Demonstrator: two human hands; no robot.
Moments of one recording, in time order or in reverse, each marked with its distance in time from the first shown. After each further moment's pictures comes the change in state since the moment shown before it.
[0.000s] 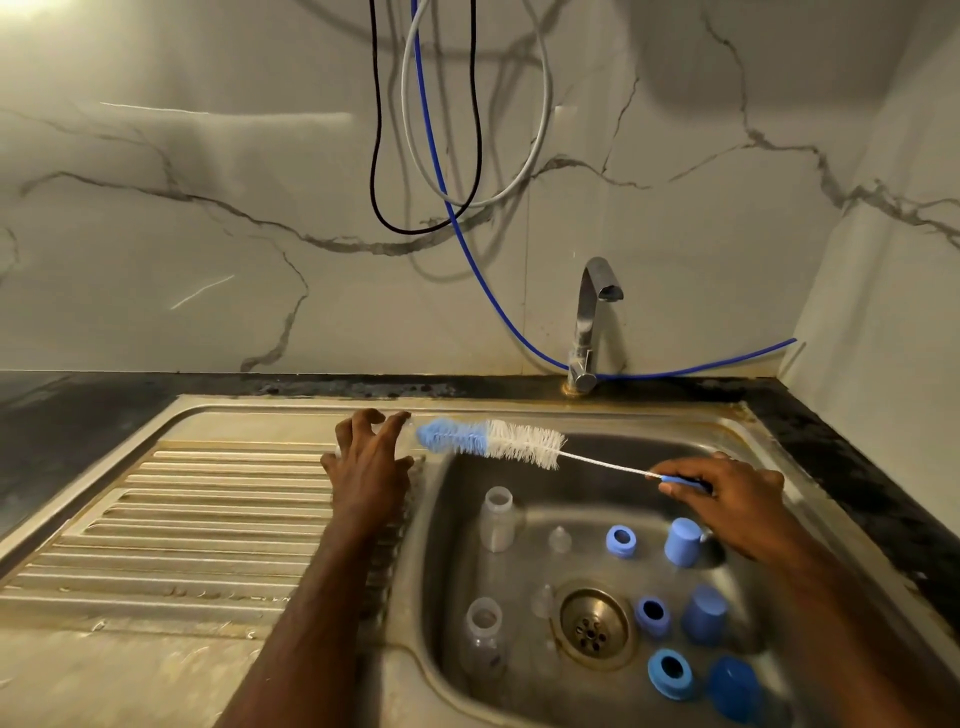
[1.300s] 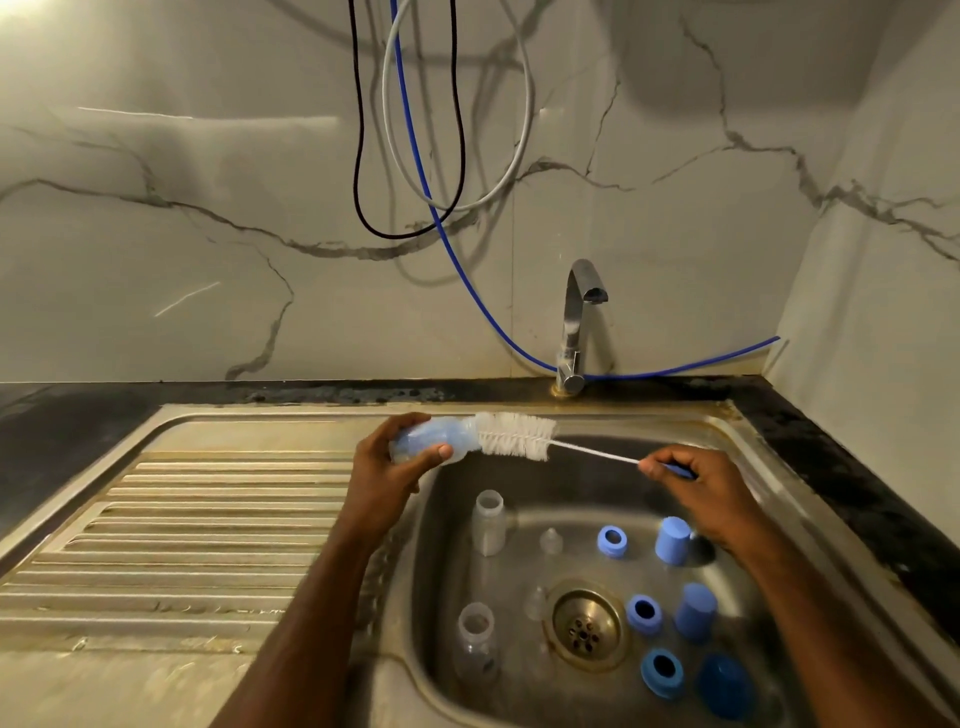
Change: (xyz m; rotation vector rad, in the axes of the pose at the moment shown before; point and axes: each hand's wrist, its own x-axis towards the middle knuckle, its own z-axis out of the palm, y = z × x) left_hand -0.022 0.025 -0.008 -1.100 -0.016 0.100; right_hand 0.004 -0.010 0.011 0.535 0.077 0.083
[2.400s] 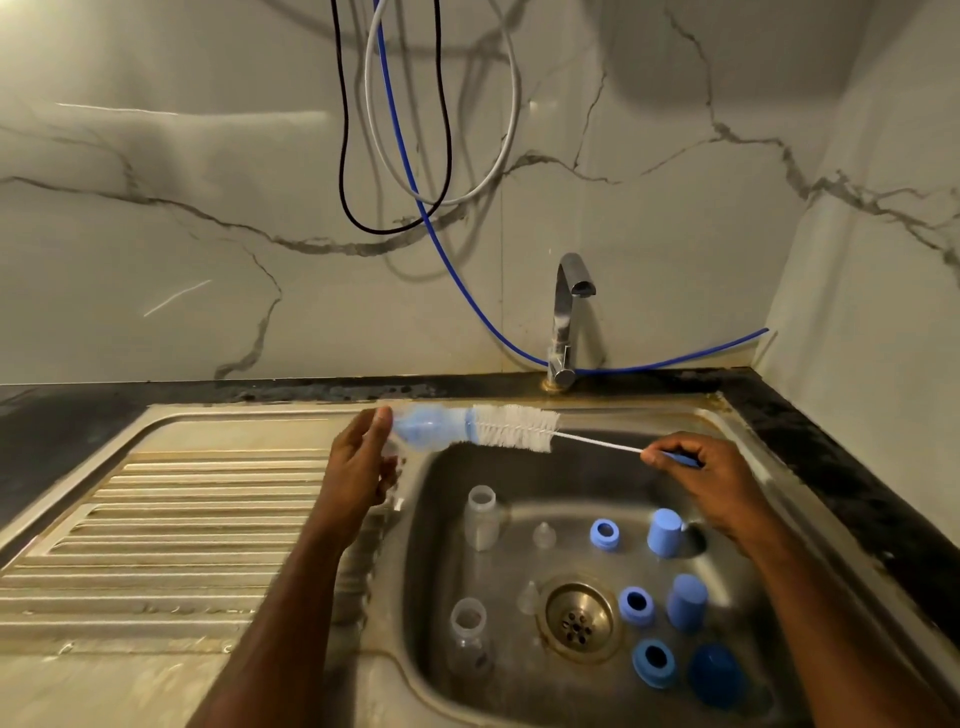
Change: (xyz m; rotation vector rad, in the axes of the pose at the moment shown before) left_hand 0.003 0.010 -0.009 -0.066 0.013 -0.133; right_hand -0.003 -0.007 -0.011 0.086 0.035 0.010
